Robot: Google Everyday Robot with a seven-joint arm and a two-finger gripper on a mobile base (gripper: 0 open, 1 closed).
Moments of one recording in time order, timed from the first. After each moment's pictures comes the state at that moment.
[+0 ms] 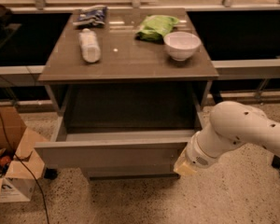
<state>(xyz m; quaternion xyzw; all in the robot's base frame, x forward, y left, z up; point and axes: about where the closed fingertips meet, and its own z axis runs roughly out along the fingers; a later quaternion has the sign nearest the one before) 0.445 -0.145 0.632 -0.54 0.82 0.15 0.13</state>
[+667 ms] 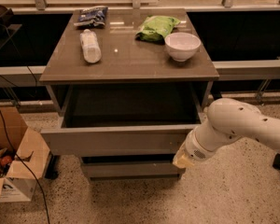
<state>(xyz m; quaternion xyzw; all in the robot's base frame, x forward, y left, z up) 0.476 -0.144 0.619 -0.54 0.81 0.15 0.14</state>
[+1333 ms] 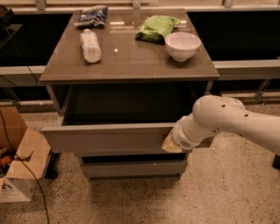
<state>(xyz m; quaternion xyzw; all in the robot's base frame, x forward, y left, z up) 0.533 -0.115 0.621 -0.57 0.79 0.09 0.21</state>
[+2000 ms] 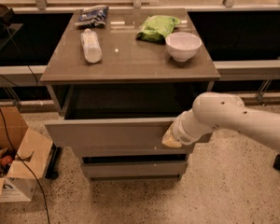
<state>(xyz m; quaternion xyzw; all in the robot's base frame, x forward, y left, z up) 0.556 -0.116 0.627 -0.57 0.79 0.08 0.23</state>
